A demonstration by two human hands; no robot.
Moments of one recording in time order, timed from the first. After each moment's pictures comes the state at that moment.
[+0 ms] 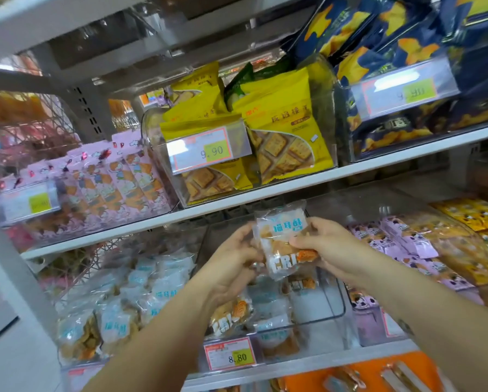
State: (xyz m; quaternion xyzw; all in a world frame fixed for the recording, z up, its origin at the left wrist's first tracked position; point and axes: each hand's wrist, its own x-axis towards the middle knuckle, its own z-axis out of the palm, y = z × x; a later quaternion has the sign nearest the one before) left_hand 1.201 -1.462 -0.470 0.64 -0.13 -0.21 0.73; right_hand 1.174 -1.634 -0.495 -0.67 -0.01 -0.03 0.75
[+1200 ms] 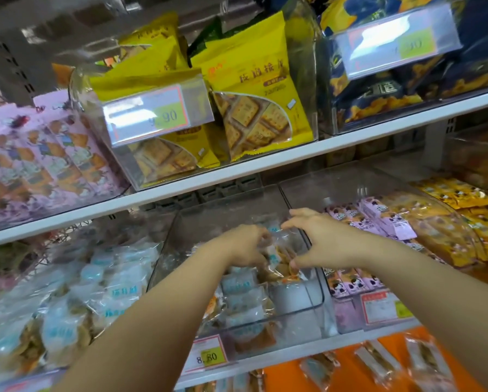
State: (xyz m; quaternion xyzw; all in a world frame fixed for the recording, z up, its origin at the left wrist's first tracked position) left_hand 1.269 -1.513 -0.502 0.94 -0.31 -0.12 0.01; right_hand 1.181 -1.672 -0.509 -0.96 -0.09 -0.02 0.25
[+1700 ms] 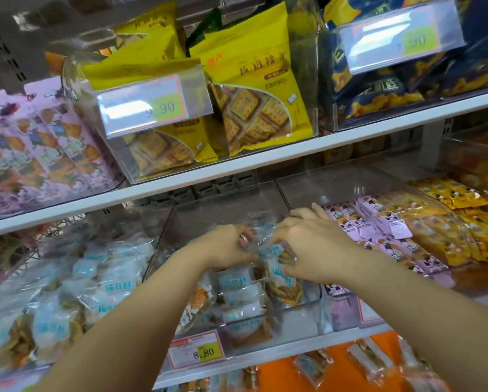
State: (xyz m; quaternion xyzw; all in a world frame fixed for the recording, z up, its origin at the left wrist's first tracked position) left_hand 1.271 -1.485 -0.505 0.95 -0.27 -0.12 0.10; right_hand 1.173 -1.648 -0.513 -0.99 -0.09 -0.08 0.03
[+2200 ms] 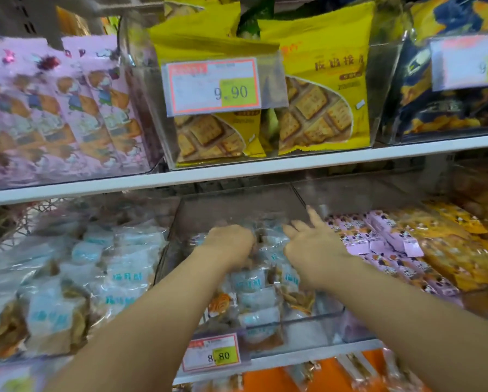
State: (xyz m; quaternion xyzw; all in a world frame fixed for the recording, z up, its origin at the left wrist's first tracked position) left_hand 1.290 -1.473 -0.520 0.95 -0.31 -0.03 -0.09; right_hand 1.204 -1.612 -0.514 -0.97 -0.08 0.01 -0.25
